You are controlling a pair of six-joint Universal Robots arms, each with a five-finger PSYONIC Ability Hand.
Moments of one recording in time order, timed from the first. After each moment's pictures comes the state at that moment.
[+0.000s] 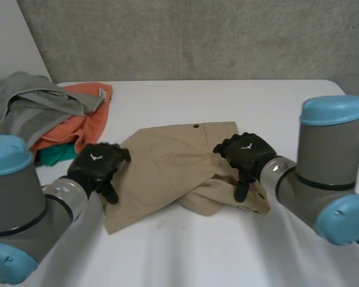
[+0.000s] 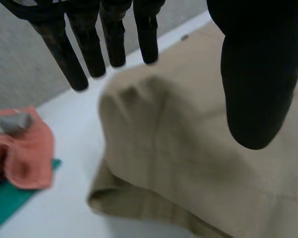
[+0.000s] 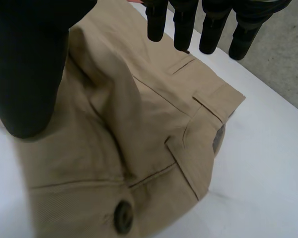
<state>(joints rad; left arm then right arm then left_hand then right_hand) 4.35 -1.87 -1.82 3.34 -1.44 3.41 2.05 -1.07 1.40 0.14 1.43 2.75 0.36 0.35 0.34 0.35 0.18 0.24 0.23 0.24 0.24 0.07</state>
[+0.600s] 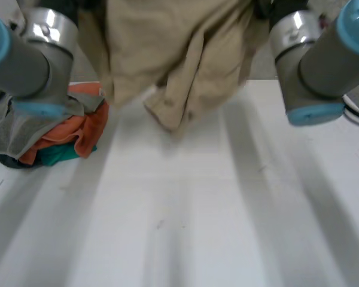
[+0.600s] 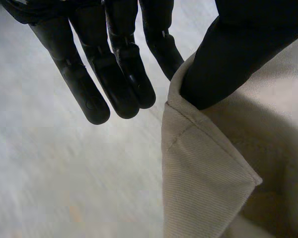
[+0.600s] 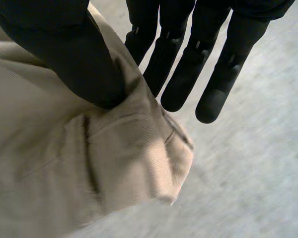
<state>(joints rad) 4.35 -2.10 -0.92 3.75 -1.44 3.43 2.05 -1.01 0.82 -0.38 1.56 2.59 1.13 1.19 1.19 1.20 1.00 1.11 1.17 1.18 1.19 0.97</state>
